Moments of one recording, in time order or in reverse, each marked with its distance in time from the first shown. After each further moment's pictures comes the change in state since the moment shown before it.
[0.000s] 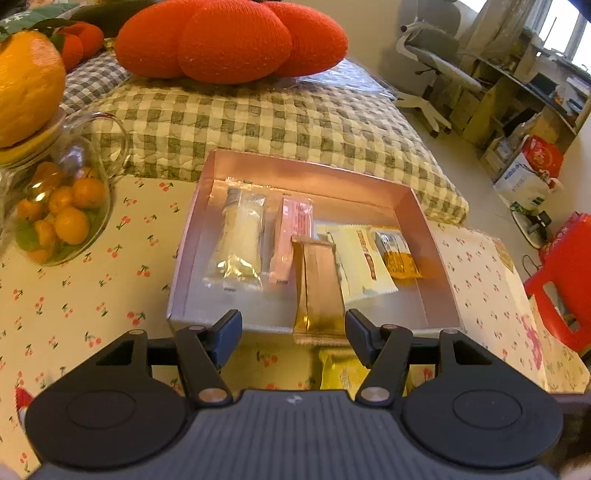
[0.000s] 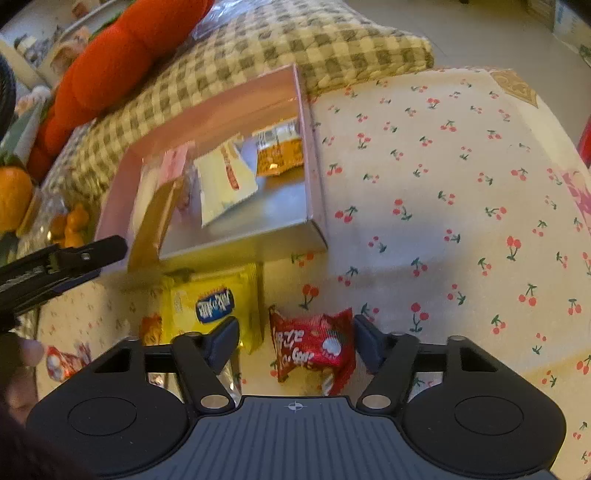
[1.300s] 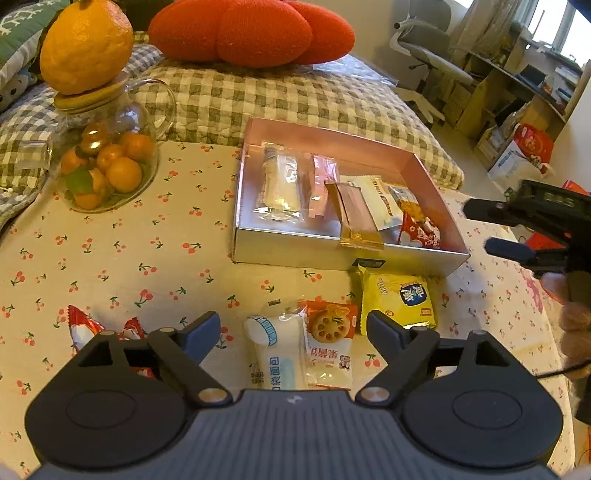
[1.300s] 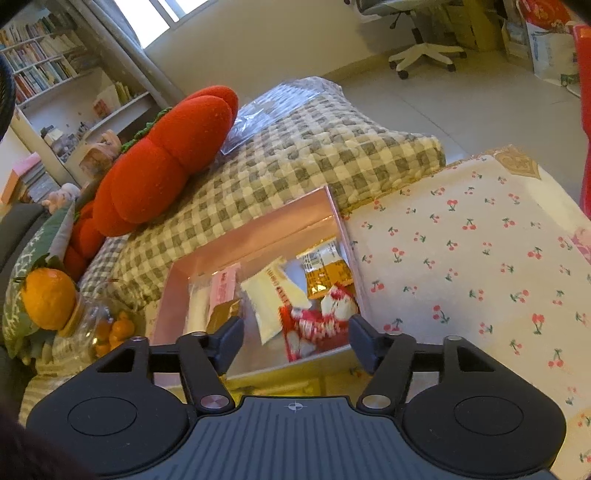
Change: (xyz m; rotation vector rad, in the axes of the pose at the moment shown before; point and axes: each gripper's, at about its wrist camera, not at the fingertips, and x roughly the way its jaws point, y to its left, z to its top) left arm -0.041 0.037 -0.054 0.021 -0.001 -0.002; right arm -0.041 0.016 0.014 0.114 -0.351 0.128
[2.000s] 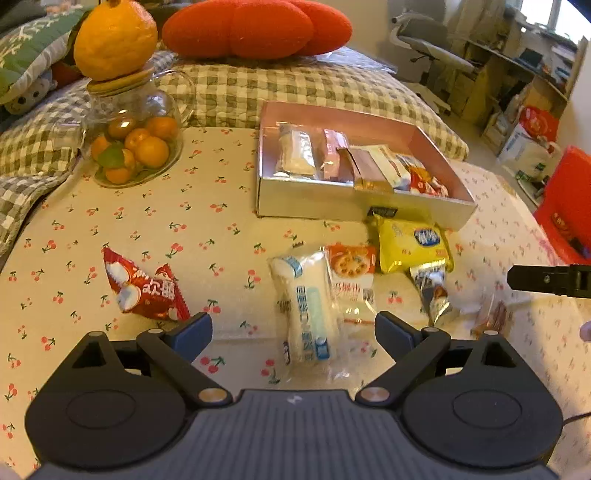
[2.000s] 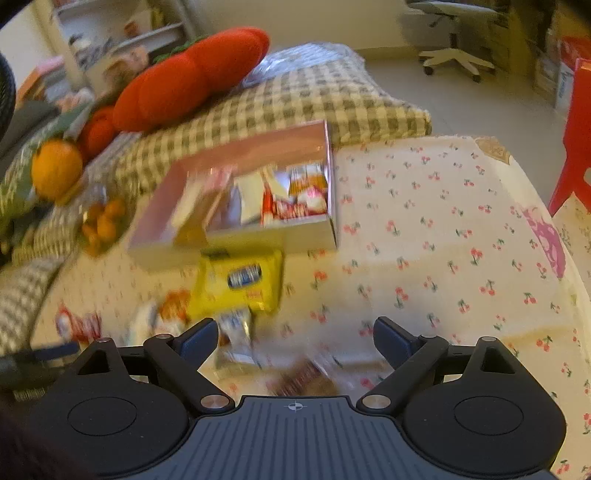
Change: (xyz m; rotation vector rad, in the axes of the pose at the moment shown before) left arm -0.017 0.001 -0.053 0.074 -0.033 0.063; right arm -0.047 -0.012 -0.076 -0.287 0.113 -0.086
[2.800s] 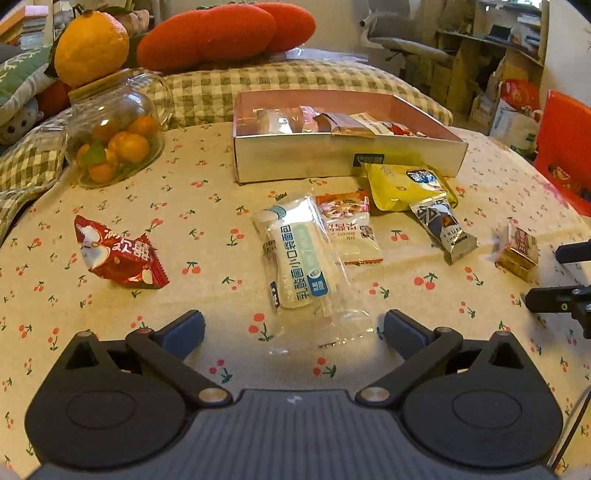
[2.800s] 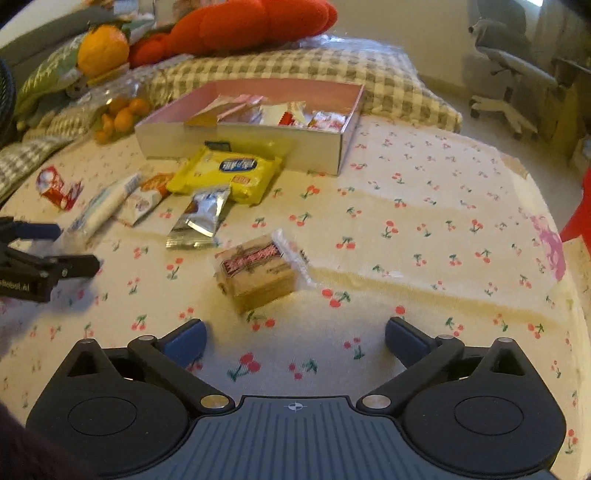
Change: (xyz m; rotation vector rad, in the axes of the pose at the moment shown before) left arm 0.022 -0.013 -0.052 0.130 -0.093 0.042; right arm 0.020 -0.016 -0.070 -0.308 -0.017 -0.032
